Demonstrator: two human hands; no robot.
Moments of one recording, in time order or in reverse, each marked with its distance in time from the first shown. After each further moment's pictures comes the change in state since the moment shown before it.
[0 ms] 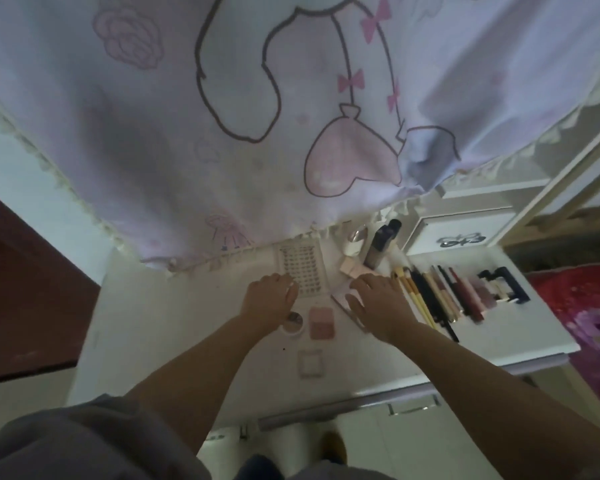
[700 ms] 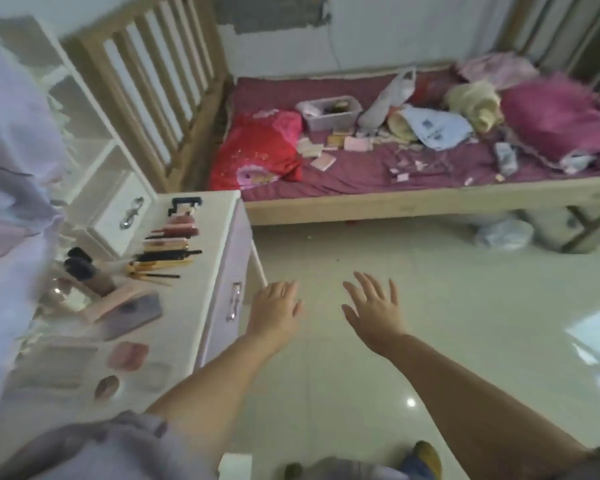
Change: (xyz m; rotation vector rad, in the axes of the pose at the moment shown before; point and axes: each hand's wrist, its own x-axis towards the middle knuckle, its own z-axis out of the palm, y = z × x) left_hand -0.200 0.187 0.070 0.233 -0.248 1.351; right_hand -0.398 -0.147 0.065 0.156 0.151 1.408
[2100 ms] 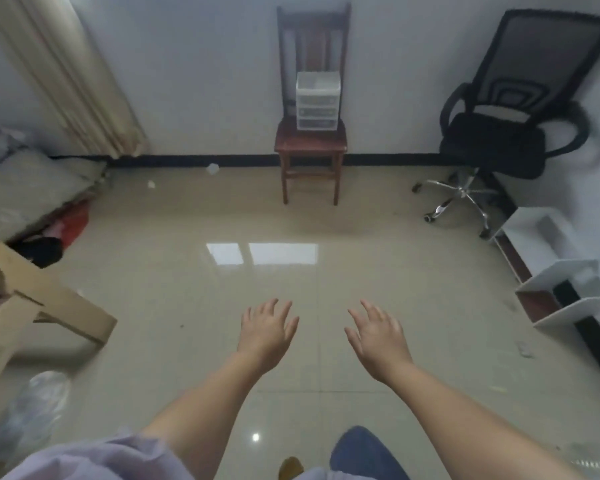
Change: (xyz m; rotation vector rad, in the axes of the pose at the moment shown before) left_hand 0.068 1.164 0.180 0.147 -0.410 1.383; right_hand -0.597 0.833 -0.060 0.311 0.148 1.639
